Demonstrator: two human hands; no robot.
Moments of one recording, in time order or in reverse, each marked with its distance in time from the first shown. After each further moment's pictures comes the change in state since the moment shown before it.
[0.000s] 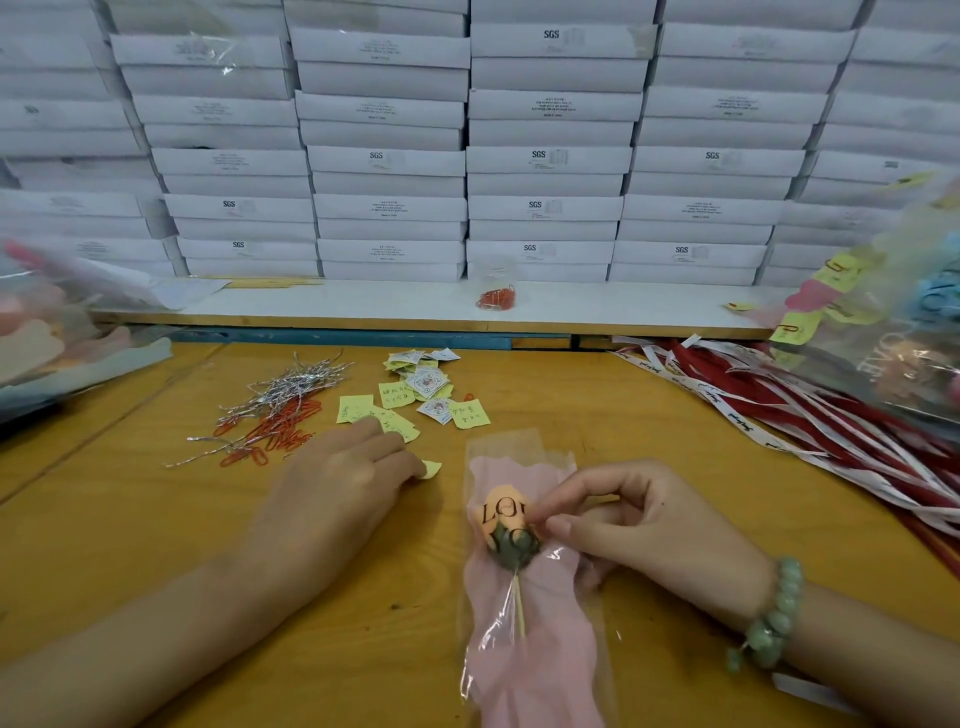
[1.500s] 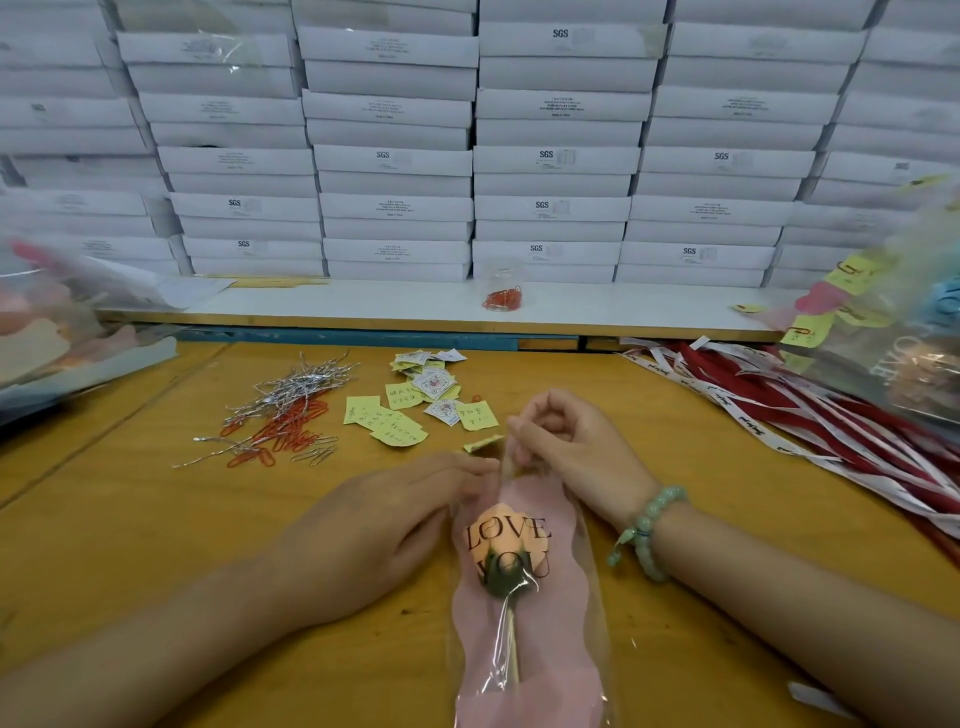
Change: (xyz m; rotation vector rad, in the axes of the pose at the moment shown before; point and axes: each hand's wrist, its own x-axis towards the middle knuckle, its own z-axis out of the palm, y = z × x) left_hand -0.003 0.008 0.004 -0.419 -0.182 0.056; right_hand 0.078 0.009 0.016 -0.115 0.259 -0.078
